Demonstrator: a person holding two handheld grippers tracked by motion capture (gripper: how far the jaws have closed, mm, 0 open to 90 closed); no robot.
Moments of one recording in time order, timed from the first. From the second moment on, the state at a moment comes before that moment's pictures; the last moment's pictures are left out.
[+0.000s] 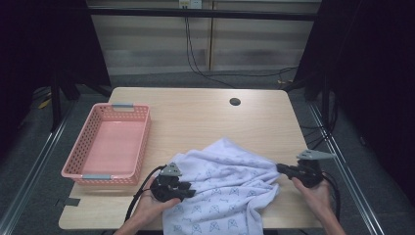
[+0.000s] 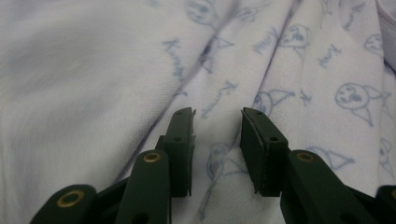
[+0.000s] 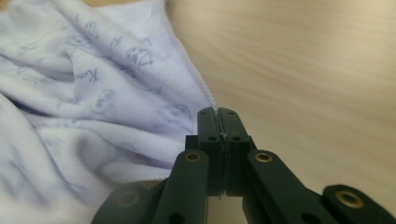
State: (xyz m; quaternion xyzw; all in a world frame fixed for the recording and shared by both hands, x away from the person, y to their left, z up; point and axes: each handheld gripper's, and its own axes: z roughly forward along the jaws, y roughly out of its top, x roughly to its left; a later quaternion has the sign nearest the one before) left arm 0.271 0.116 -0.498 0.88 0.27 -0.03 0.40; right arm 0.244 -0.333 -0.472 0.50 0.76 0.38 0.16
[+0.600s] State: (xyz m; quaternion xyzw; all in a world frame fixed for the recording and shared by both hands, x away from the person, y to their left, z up) left arm 0.260 0.127 -0.486 0.86 0.27 -0.04 0.42; right arm 0.221 -0.303 -0.462 0.44 0.77 0.44 0.12
